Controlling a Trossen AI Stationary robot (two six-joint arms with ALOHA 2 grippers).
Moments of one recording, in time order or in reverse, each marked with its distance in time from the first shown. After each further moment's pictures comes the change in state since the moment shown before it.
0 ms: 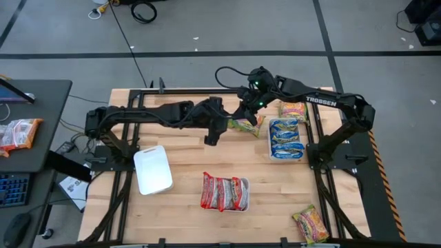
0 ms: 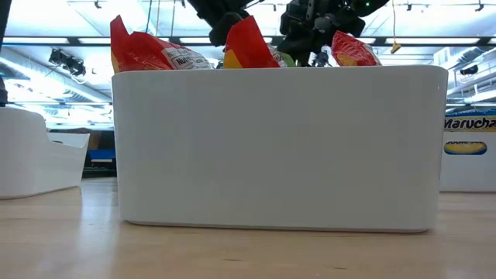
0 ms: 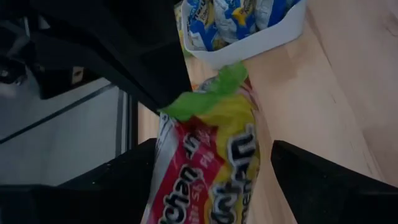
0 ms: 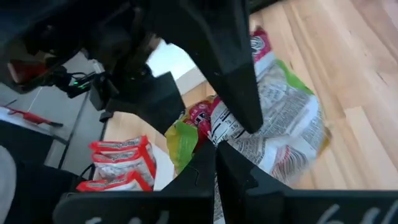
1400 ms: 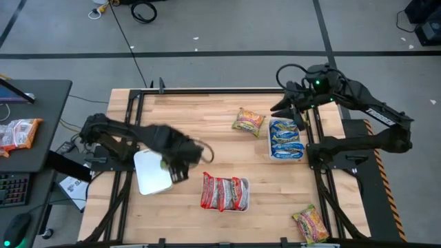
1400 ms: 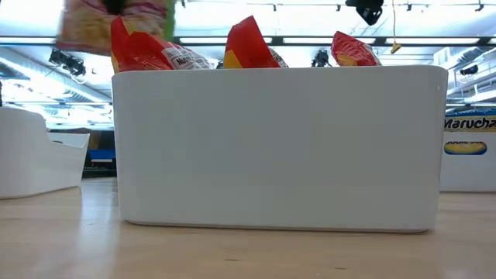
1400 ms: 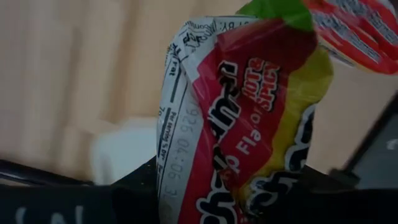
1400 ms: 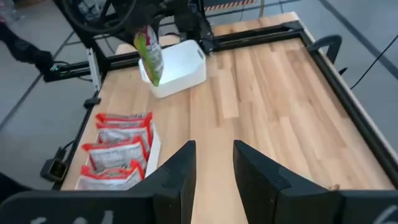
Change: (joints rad) left arm -0.331 -0.014 0.271 -1.098 0.200 -1.104; right arm -0.013 -0.535 -0.022 -0.378 0.181 -0.185
